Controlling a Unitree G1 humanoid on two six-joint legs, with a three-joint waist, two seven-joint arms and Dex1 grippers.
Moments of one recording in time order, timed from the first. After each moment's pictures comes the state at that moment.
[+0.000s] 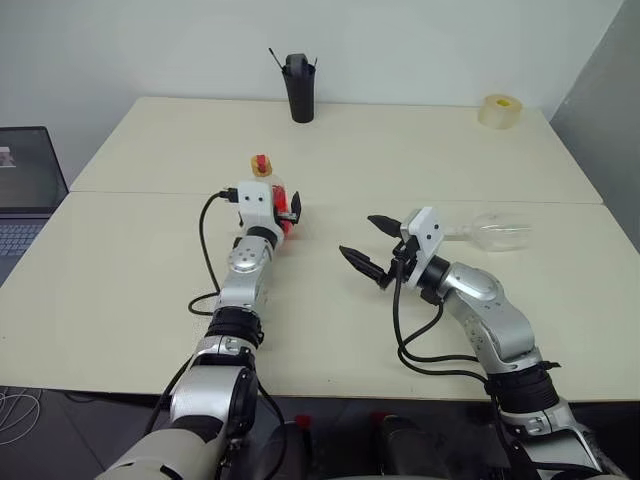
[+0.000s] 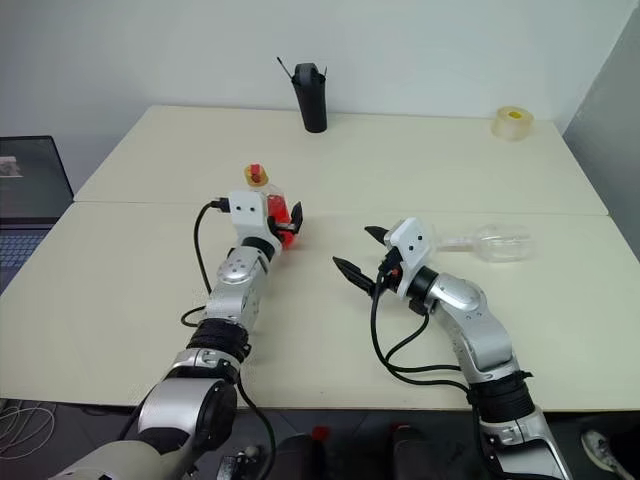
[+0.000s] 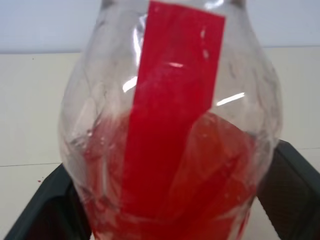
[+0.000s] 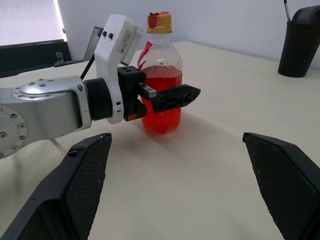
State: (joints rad) left arm -0.77 0.15 0.13 0.78 -0.07 -0.14 -0.08; right arm -0.40 -0.27 0.16 -0.14 0.29 0.33 0.61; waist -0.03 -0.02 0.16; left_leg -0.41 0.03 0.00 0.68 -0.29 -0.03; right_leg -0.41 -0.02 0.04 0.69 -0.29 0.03
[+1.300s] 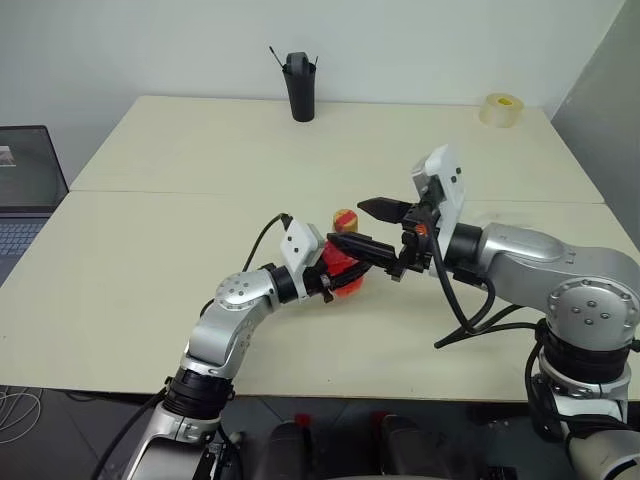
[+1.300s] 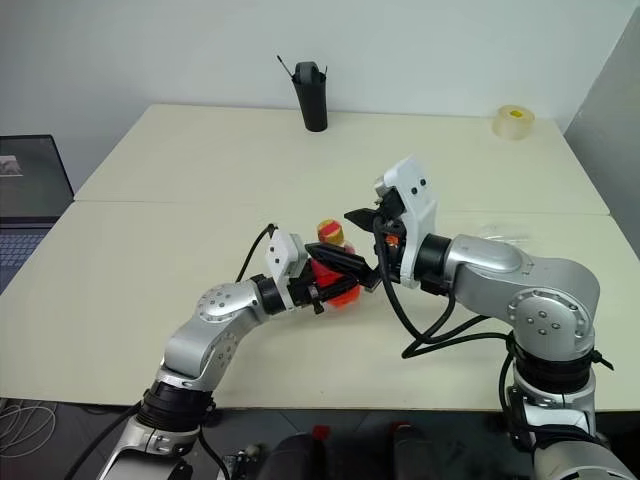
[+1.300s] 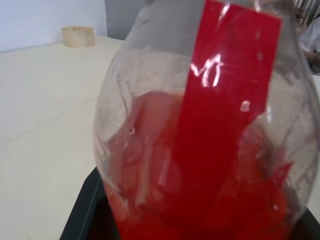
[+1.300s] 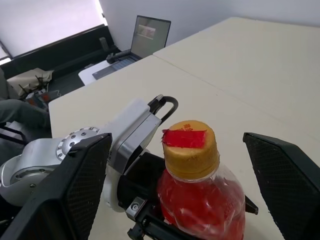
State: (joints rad) left arm -0.38 0.33 -0.17 -0.12 -0.34 0.32 -0.78; right arm -0.69 -0.41 -0.05 -0.58 1.07 1.23 0.15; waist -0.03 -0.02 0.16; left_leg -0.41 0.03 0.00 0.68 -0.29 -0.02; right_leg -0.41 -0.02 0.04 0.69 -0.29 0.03
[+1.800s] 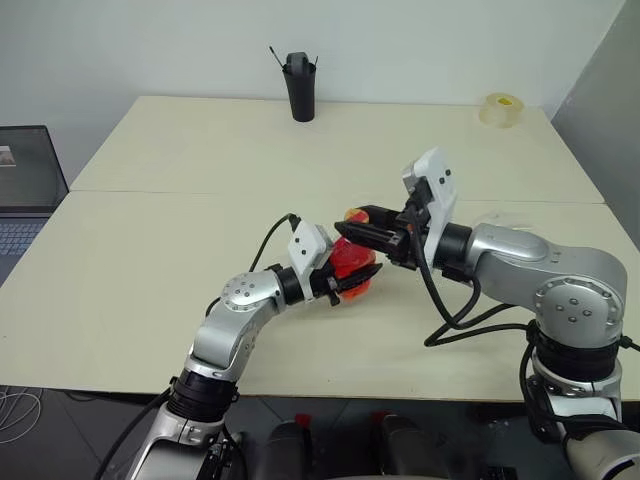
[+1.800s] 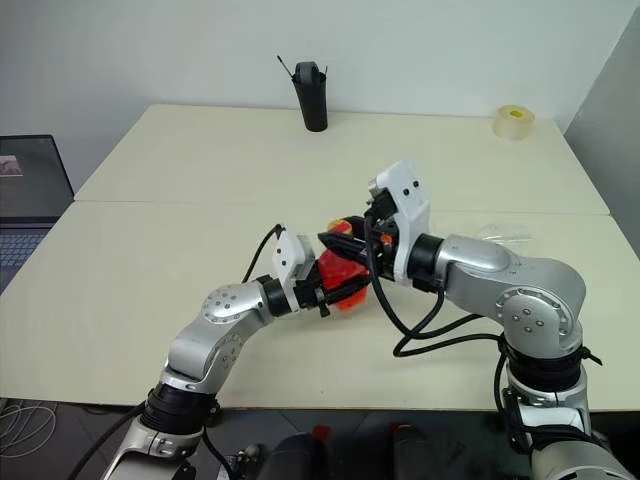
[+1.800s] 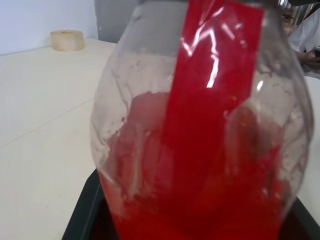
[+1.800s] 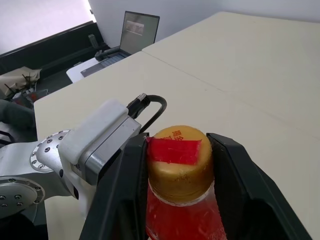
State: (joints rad) left arm -0.38 0.31 -0.19 -0.15 -0.33 0.34 -0.78; right arm -0.69 -0.40 -0.01 -0.55 1.00 1.21 0.15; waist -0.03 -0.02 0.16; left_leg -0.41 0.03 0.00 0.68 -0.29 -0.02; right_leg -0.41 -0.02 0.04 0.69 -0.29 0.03
